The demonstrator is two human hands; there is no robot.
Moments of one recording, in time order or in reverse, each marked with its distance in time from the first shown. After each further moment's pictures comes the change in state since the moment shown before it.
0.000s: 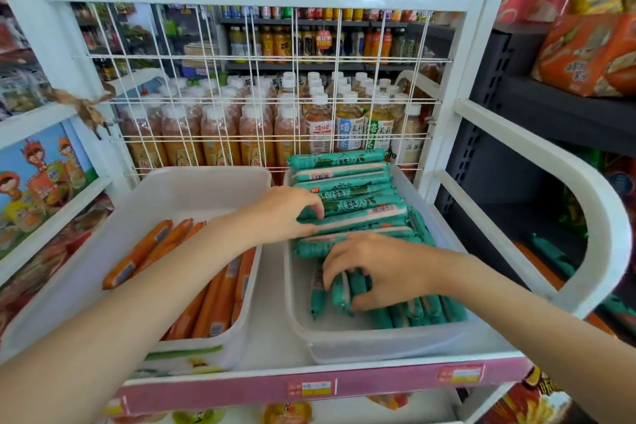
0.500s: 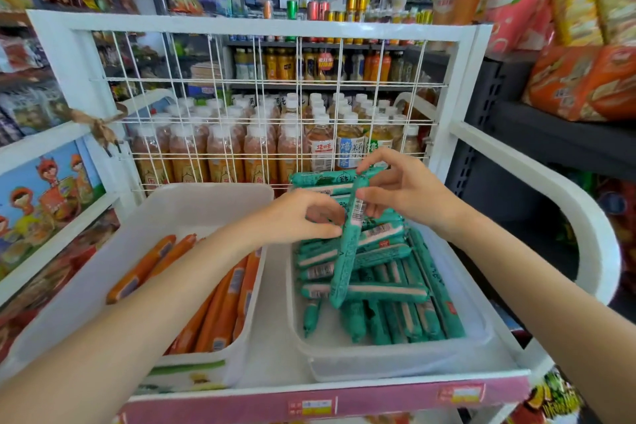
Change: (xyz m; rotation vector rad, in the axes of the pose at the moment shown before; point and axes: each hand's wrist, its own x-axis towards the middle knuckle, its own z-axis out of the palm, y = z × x) left_hand -0.001 0.015 -0.017 -0.571 0.020 0.063; right_hand -0.001 0.012 -0.064 0.727 0.629 0.212
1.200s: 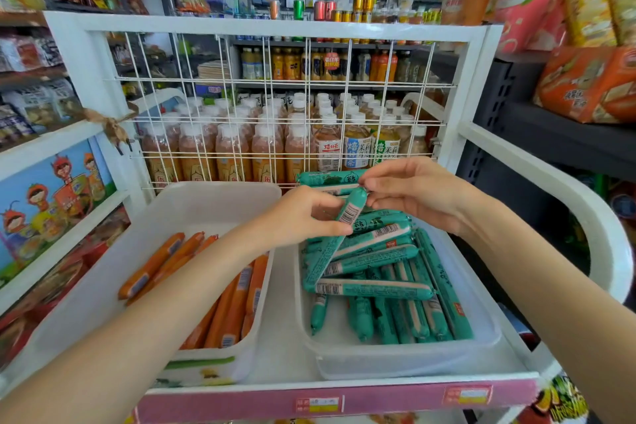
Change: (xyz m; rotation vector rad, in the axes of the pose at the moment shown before) left_hand -0.007 0.002 0.002 -0.115 0.074 0.063; right_hand 0.005 -0.008 -0.005 0.440 -0.086 0.265
